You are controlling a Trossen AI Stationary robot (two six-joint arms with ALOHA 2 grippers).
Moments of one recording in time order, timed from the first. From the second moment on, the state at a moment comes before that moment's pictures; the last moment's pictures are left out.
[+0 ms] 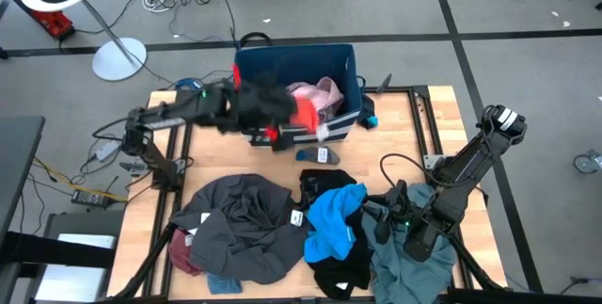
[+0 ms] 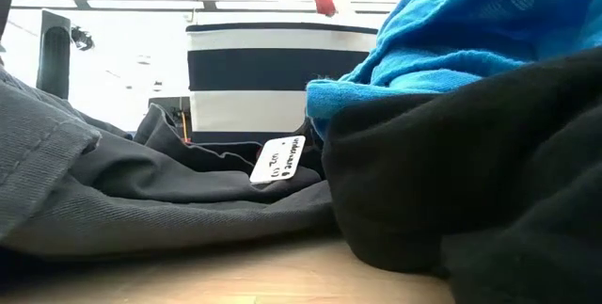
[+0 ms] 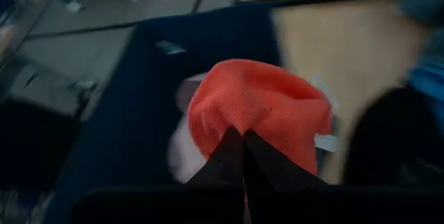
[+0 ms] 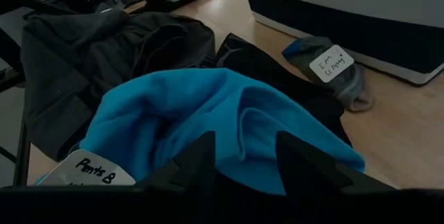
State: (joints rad) left arm 0.05 1.68 2.07 -1.11 -0.53 0.08; right arm 0.90 1.34 0.82 -0.58 1.07 1.33
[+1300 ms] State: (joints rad) left arm 0.11 1.67 2.07 -1.22 -0.22 -0.03; right arm 0.90 1.34 0.82 -0.58 1.08 1.29
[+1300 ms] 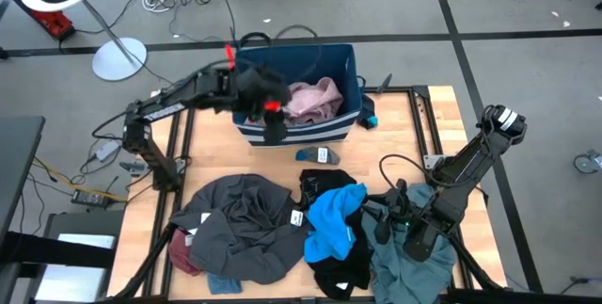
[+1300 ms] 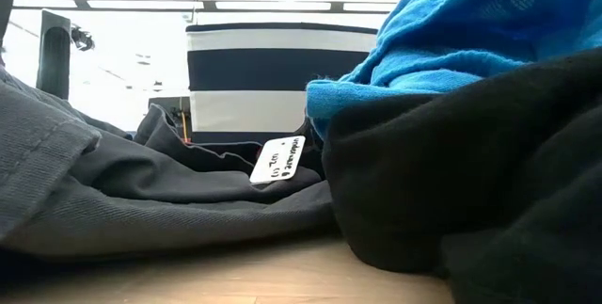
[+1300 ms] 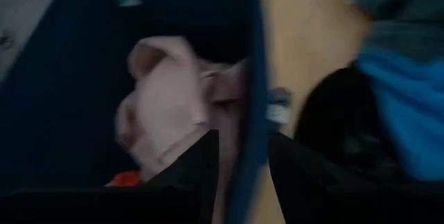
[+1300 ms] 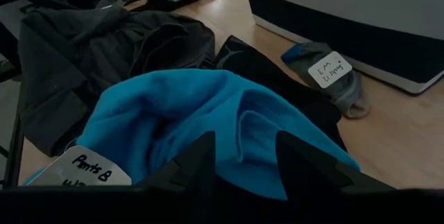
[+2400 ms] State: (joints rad) left arm -0.34 0.89 0.72 -0.30 -0.36 -0.35; right arm 0.79 1.34 0.87 -0.34 0.92 0.99
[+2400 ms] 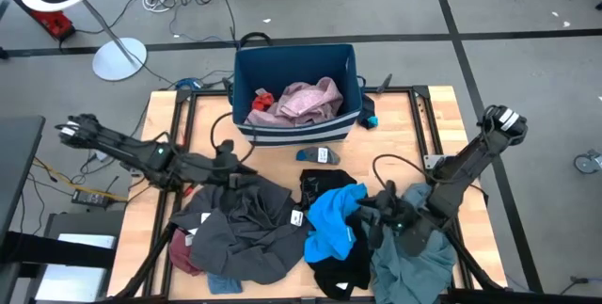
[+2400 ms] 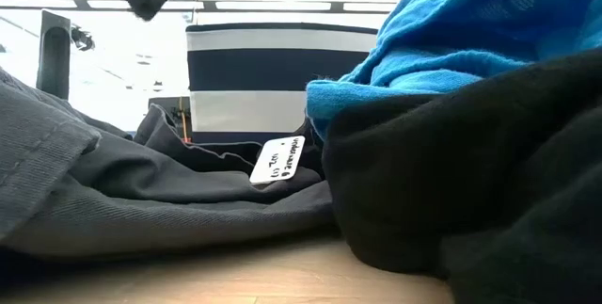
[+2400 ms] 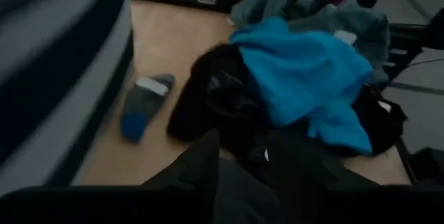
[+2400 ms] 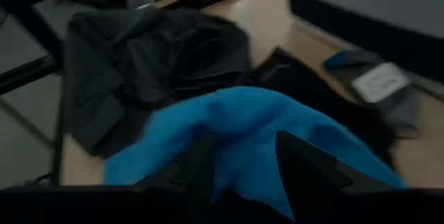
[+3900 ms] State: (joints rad) left arm -0.34 0.85 0.42 -0.02 -0.35 -0.45; right arm 0.46 1.77 1.38 -0.80 0.26 0.96
